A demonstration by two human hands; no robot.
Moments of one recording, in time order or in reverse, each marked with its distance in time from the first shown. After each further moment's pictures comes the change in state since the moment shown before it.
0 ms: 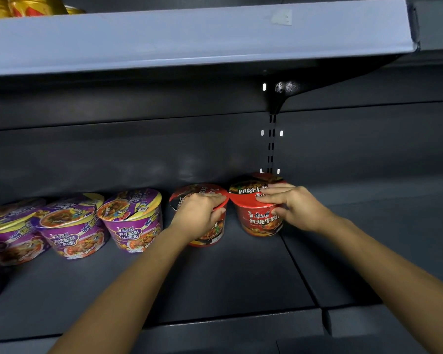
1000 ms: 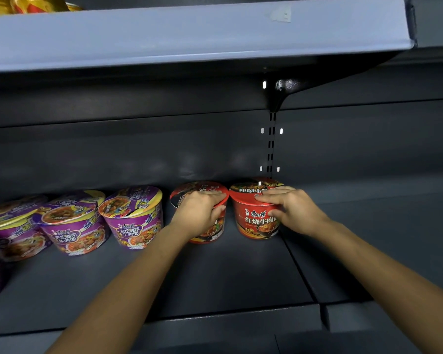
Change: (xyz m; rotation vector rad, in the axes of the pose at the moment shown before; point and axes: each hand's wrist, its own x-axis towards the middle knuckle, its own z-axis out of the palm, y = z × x) left_hand -0.001 0.003 -0.002 0.028 -0.021 -0.014; right_hand -0.006 -0.008 0.009 -0.101 0.039 0.045
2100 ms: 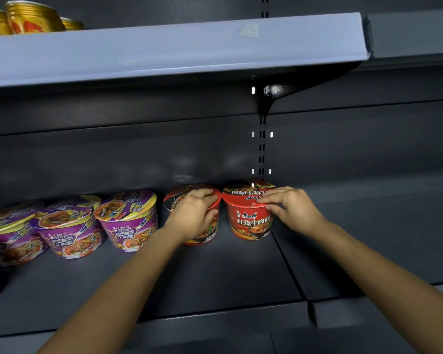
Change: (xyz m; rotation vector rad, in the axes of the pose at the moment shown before) left_hand -0.002 0.006 0.000 0.044 -0.018 -0.016; right_hand -0.010 0.007 -0.009 0.098 0.121 0.003
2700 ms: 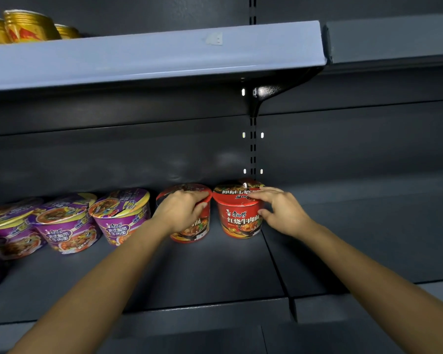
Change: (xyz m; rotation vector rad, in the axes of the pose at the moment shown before) left_hand 0.002 0.004 -0.013 0.028 -0.058 -0.056; right_hand -0.007 0.001 -0.001 0.021 -0.087 0.080
